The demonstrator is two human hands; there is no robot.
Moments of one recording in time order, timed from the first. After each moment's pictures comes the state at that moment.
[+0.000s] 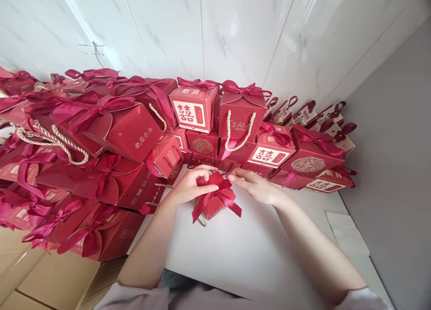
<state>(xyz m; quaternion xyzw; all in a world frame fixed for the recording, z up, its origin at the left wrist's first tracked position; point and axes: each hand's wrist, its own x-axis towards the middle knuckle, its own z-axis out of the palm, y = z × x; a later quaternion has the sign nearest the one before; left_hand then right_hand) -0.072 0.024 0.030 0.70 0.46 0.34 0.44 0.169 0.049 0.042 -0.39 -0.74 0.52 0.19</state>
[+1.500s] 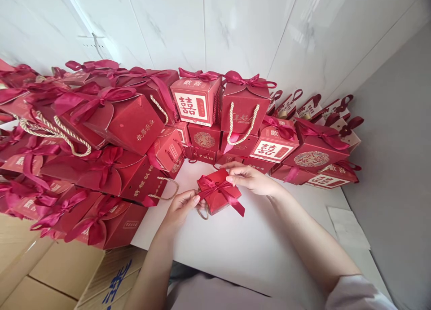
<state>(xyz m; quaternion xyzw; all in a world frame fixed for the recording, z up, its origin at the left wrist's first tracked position) -0.083 -0.060 -0.020 0.47 0.47 0.46 0.59 0.163 0.060 0.022 -0.27 -0.74 0.58 0.23</state>
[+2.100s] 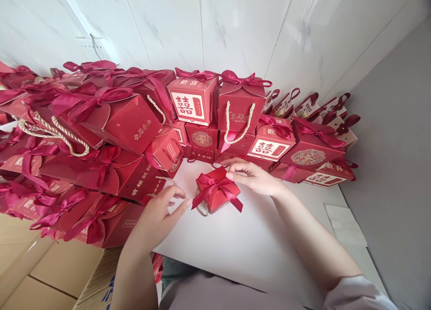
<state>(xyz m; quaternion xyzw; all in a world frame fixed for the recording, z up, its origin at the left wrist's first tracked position) -0.093 -0.078 0.064 0.61 0.69 0.23 0.31 0.169 0.054 0.040 -0.29 -0.75 0.54 0.25</state>
